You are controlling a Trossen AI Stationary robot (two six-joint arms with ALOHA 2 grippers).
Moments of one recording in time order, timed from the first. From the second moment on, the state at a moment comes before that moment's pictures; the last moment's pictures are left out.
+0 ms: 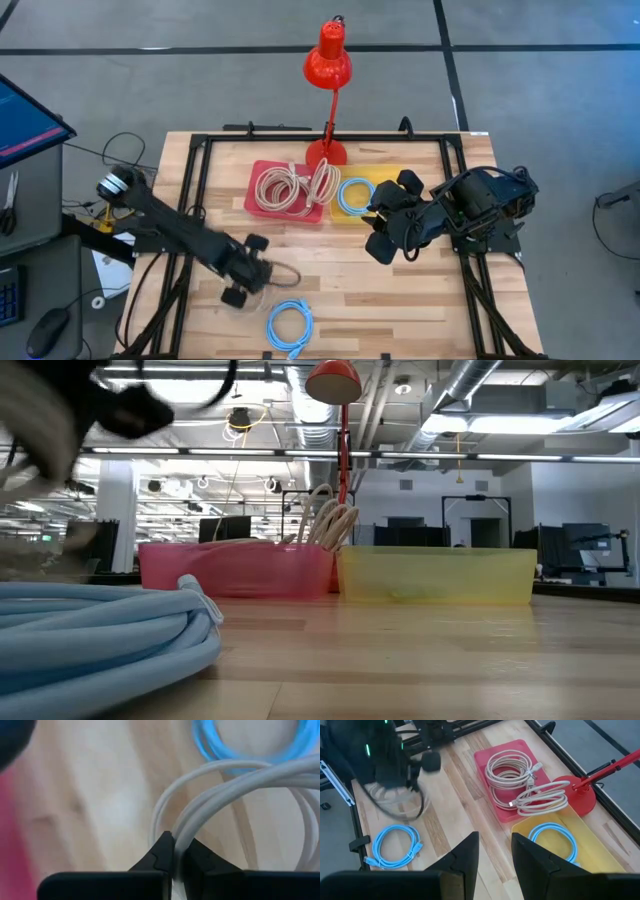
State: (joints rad) left arm -0.58 1.47 1.05 -0.88 -0.13 -0.16; right arm 0.44 1.77 2.35 -1.57 0.57 0.75
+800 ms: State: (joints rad) left arm 0.02 0.92 1.05 -0.56 -0.66 -0.05; right arm 0.40 1.77 2.35 -1.57 0.58 0.75
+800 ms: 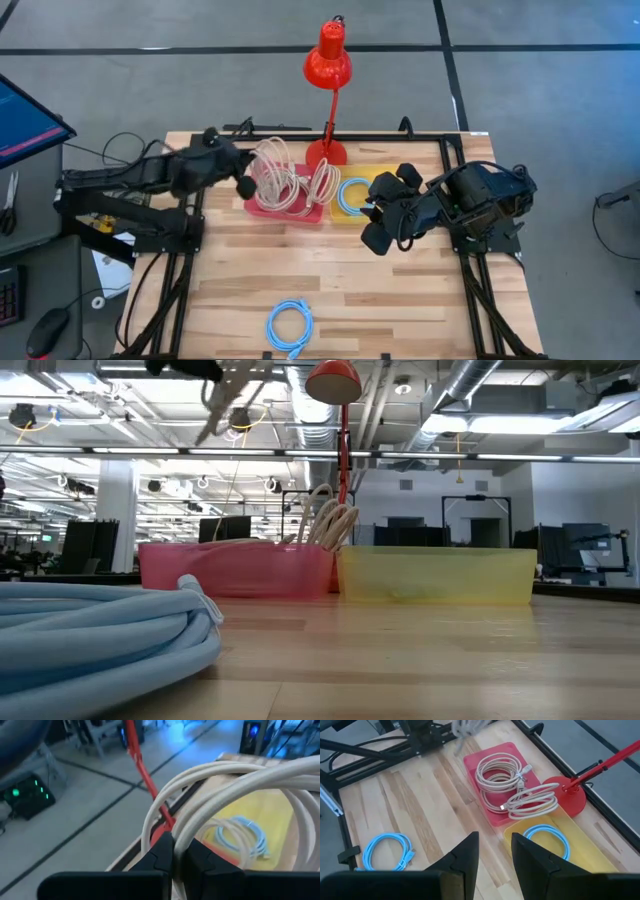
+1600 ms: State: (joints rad) left arm 0.38 1.38 1.05 -0.40 -0.21 -0.07; right arm 0.39 1.77 2.35 -1.57 0.58 0.75
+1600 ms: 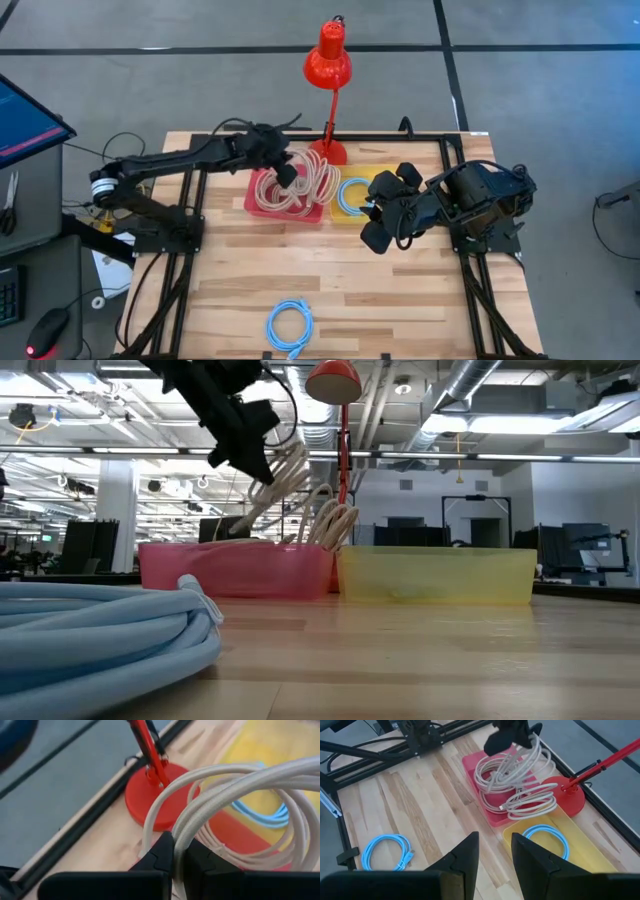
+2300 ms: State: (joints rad) left arm 0.38 1.58 1.05 -0.41 -0.23 -0.11; right arm 0.39 1.77 2.35 -1.57 0.57 0.75
